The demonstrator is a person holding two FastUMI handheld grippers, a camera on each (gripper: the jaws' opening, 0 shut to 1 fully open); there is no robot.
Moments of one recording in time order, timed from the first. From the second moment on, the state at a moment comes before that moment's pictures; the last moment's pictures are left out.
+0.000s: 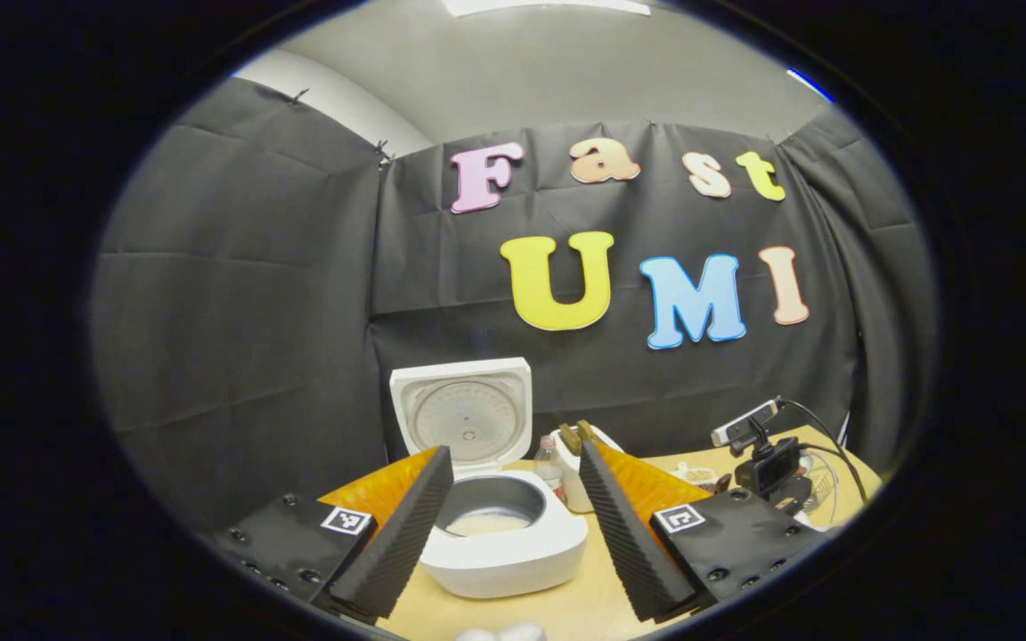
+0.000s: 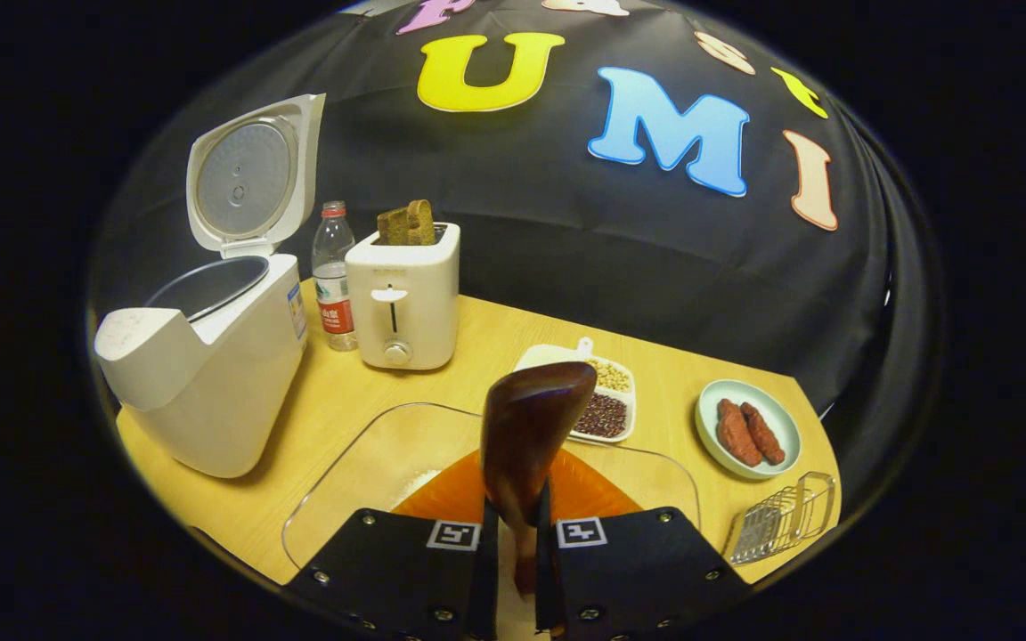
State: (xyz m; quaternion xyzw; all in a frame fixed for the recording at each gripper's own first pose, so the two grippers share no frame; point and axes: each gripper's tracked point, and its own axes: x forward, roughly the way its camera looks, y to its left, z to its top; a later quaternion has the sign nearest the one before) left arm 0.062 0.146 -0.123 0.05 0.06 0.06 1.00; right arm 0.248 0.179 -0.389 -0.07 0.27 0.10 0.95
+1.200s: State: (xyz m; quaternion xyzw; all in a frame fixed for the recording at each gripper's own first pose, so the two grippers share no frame) left arm 0.070 0.151 -0.109 0.05 0.05 0.06 1.00; right arm 0.247 0.143 -0.364 0.45 0.27 0.07 0.85
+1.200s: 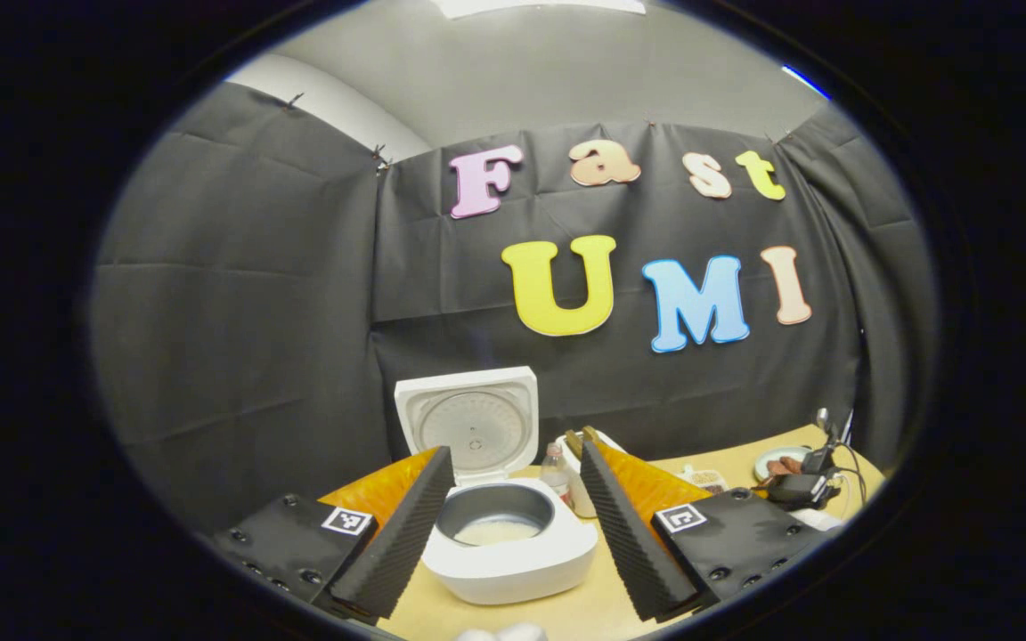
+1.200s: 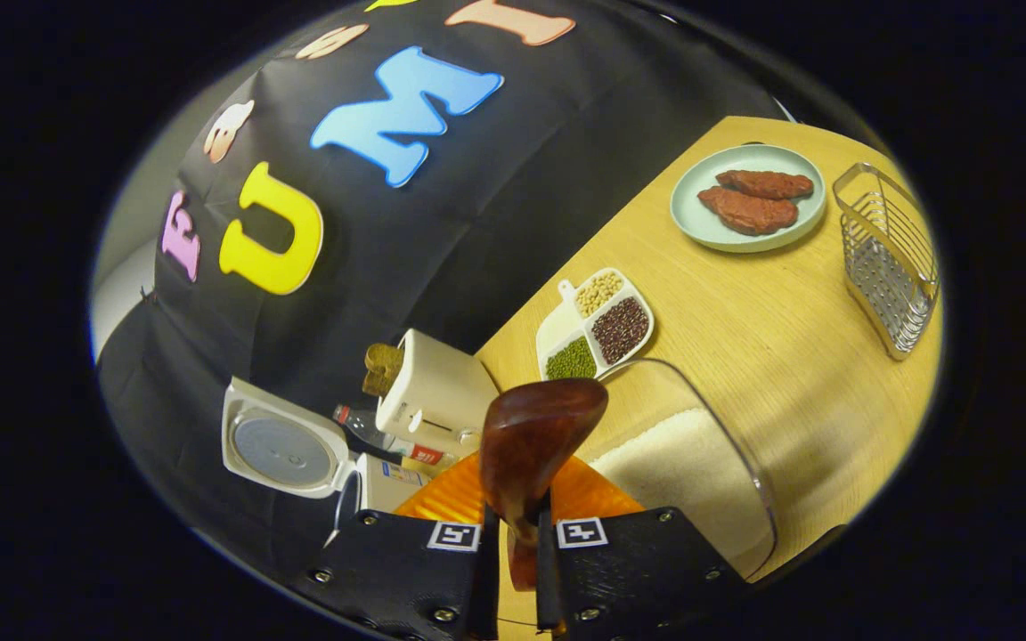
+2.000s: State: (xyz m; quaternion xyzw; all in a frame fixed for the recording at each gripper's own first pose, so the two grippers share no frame) left arm 0.066 0.155 -0.112 0.04 0.06 0.05 1.00; right arm 0.243 0.095 -0.290 0.51 0.20 0.05 0.84
